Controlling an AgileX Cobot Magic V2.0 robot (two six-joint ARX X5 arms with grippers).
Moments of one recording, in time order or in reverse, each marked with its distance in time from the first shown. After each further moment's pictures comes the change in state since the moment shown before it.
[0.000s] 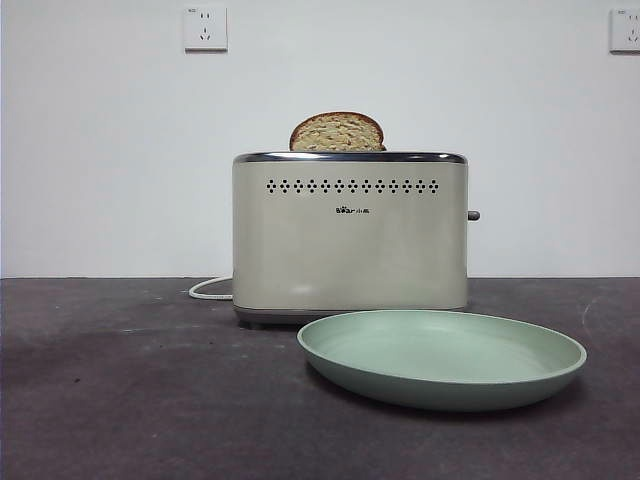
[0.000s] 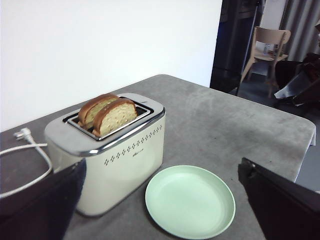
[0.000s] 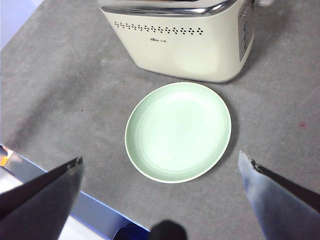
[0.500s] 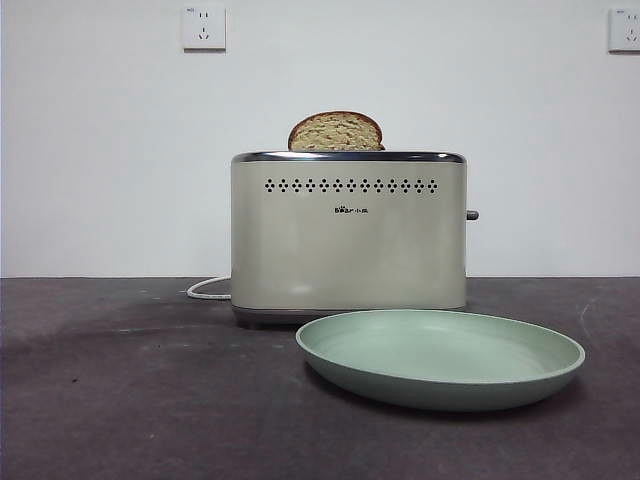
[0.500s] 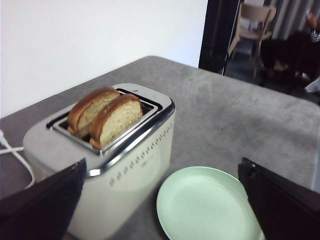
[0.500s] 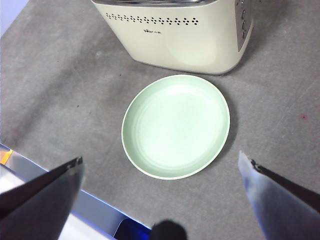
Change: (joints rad) left arm -0.222 0.451 0.097 0.284 -0.146 0.050; right arm 0.000 0.045 0.000 0.000 0.000 0.000
